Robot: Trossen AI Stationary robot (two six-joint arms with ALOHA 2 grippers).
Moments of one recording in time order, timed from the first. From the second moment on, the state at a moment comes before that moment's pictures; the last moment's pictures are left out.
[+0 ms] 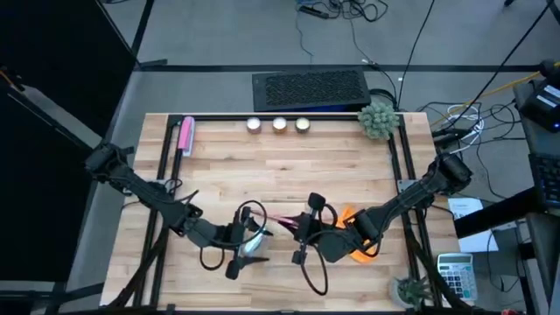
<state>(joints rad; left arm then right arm) -0.57 1.42 0.83 0.41 -0.36 -0.15 0.53 1.68 1.32 -0.06 0.84 0.18</state>
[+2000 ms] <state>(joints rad) -0.31 1.57 1.38 -0.12 -0.23 -0.06 0.66 1.43 1.32 -0.66 0.67 0.55</state>
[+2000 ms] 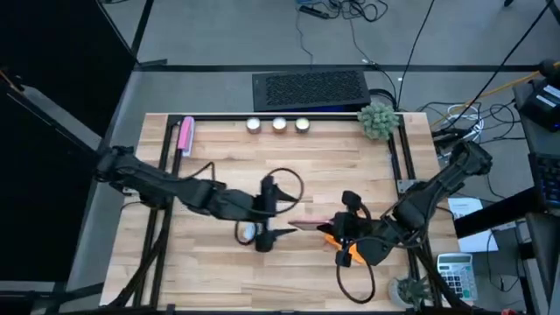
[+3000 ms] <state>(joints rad) -0.29 1.72 1.42 0.01 -0.15 -0.08 0.56 1.53 1.32 -0.58 0.54 0.45</state>
